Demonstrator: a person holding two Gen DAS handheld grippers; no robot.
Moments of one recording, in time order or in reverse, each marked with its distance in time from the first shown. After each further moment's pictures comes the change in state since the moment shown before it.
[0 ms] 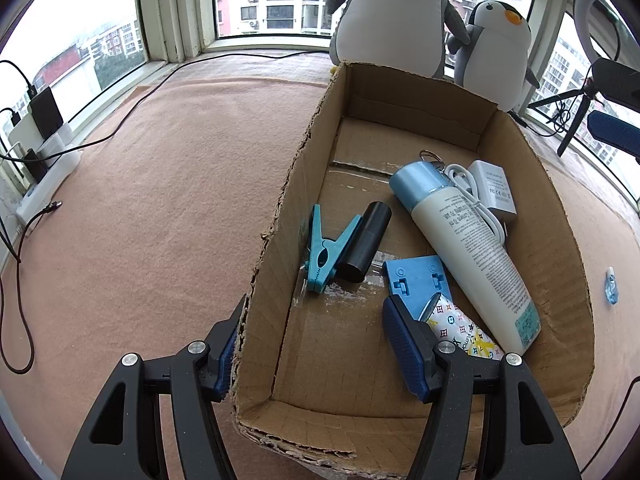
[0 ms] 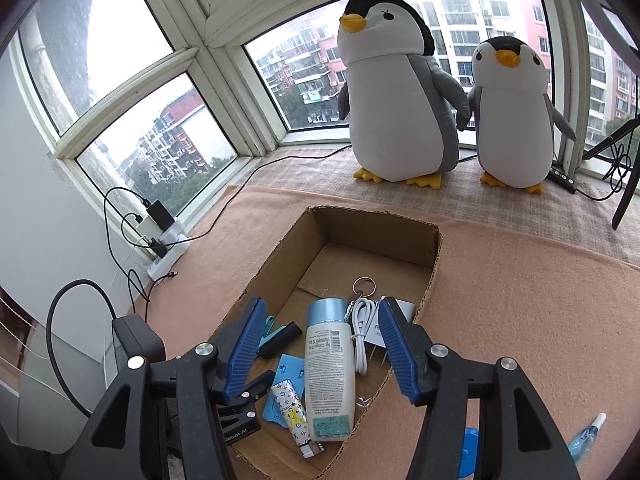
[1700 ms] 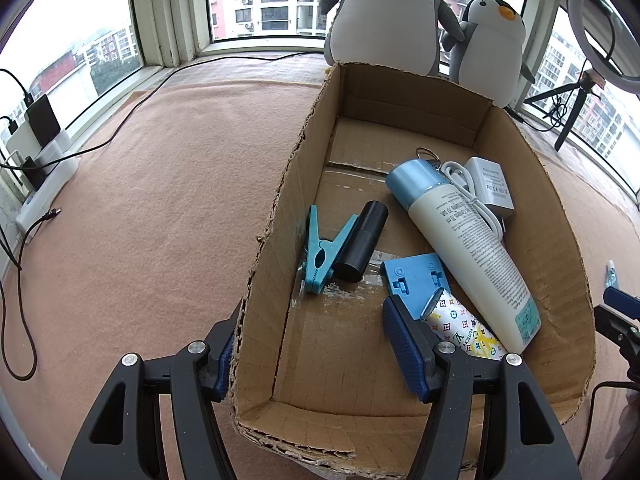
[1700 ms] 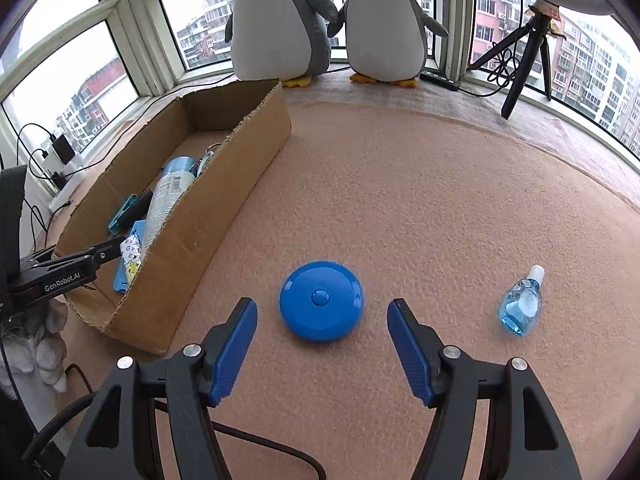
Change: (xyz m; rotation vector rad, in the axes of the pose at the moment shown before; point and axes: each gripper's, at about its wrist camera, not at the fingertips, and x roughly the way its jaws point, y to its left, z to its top) left arm -0.001 -0.002 -0.001 0.025 -0.003 -0.001; right arm -0.002 -0.067 -0.117 0.025 0.140 -0.357
